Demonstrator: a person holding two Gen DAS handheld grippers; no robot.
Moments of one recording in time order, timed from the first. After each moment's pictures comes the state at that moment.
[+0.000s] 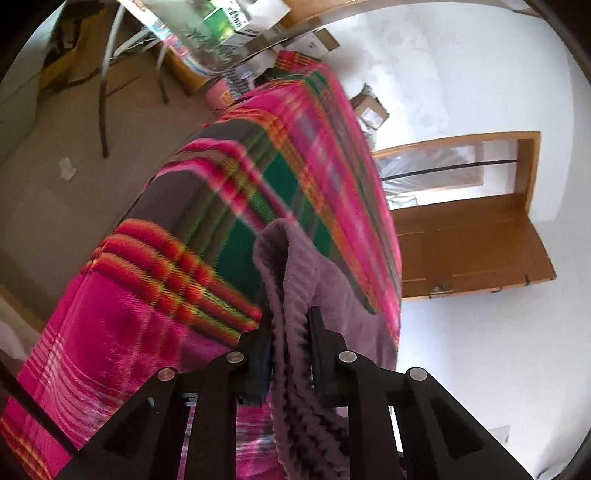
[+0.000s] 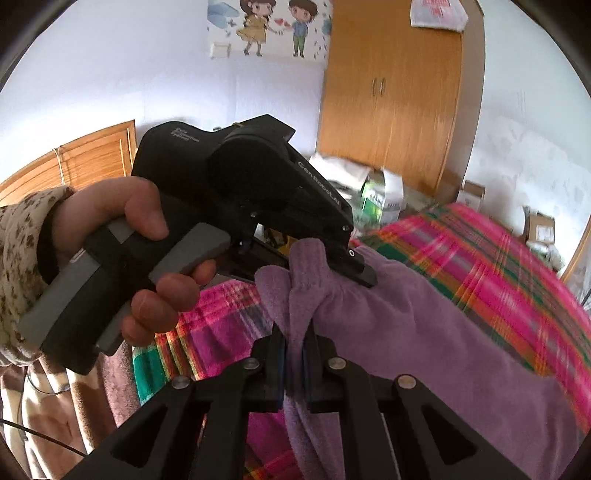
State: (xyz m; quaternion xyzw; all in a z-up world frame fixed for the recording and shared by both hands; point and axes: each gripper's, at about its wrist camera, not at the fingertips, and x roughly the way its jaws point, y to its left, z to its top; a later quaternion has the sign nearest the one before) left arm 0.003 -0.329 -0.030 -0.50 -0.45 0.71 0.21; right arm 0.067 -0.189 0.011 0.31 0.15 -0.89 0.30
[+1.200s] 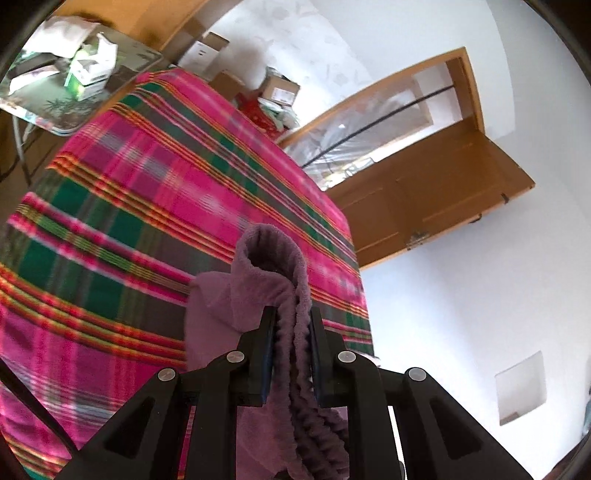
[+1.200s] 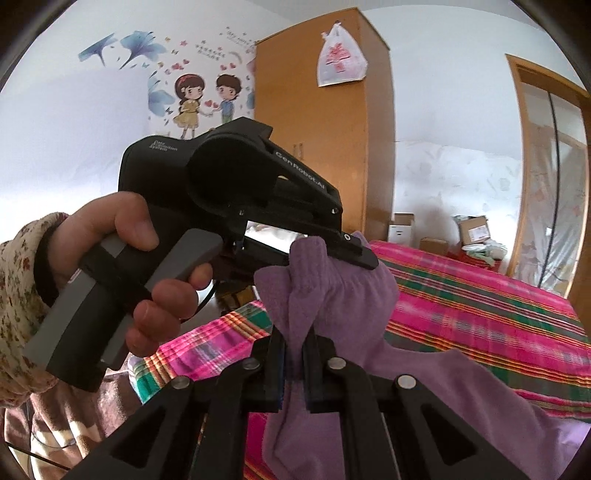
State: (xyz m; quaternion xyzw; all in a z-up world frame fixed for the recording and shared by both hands) left arm 0.001 -0.171 0.102 -0.45 -0.33 0.77 0.31; right arm 0.140 -0.067 0.091 0.19 0.04 -0.96 0.21
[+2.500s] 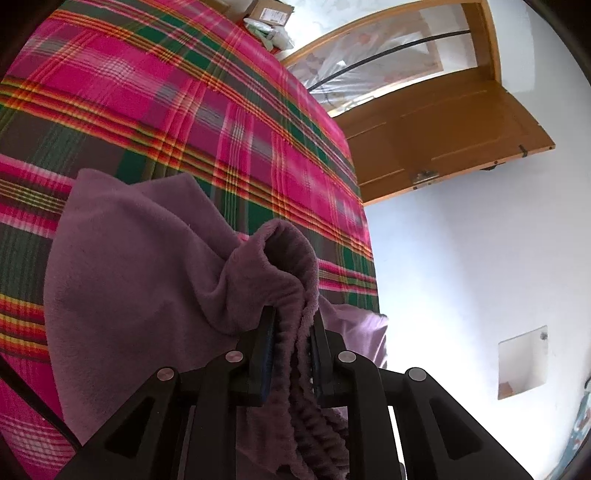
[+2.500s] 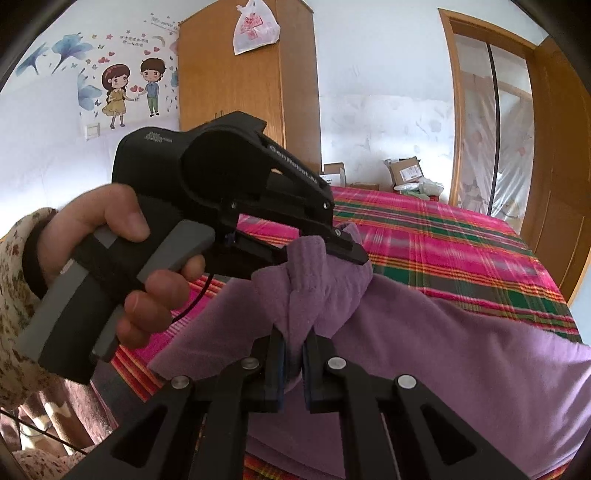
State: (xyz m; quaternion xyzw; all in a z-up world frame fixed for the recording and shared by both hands) left arm -0.007 -0.008 0.023 -0.54 -0.29 0.70 0.35; right arm 0.164 0.063 0.030 0.27 0.00 -0.96 0.10
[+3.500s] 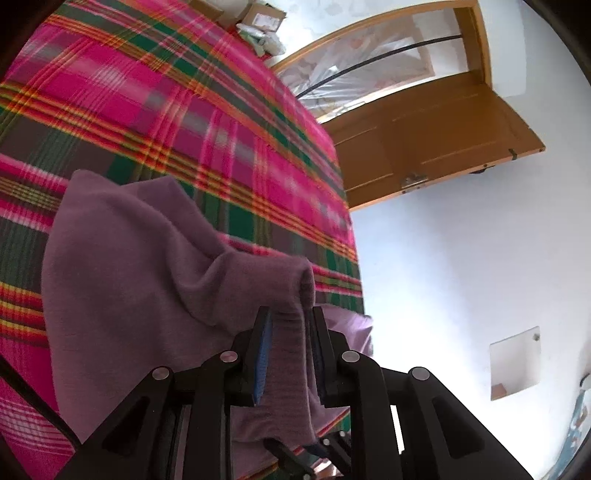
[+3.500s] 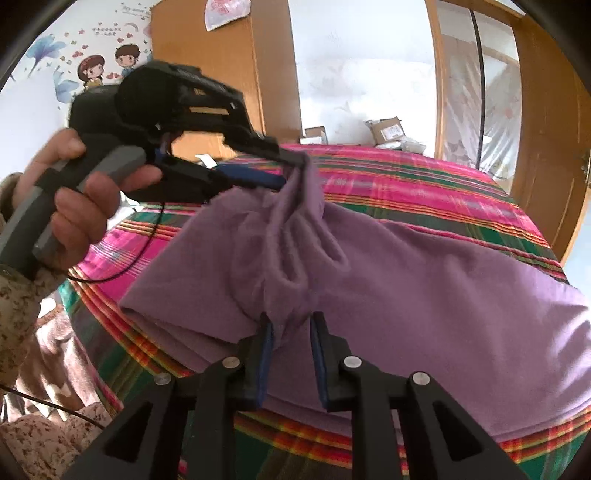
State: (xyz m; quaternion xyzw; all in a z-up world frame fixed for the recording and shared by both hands) left arm 0.002 -0.006 0.041 -0.52 -0.31 0.71 0.36; right arm 0.180 0.115 0.000 0.34 -0.02 -0.94 0.08
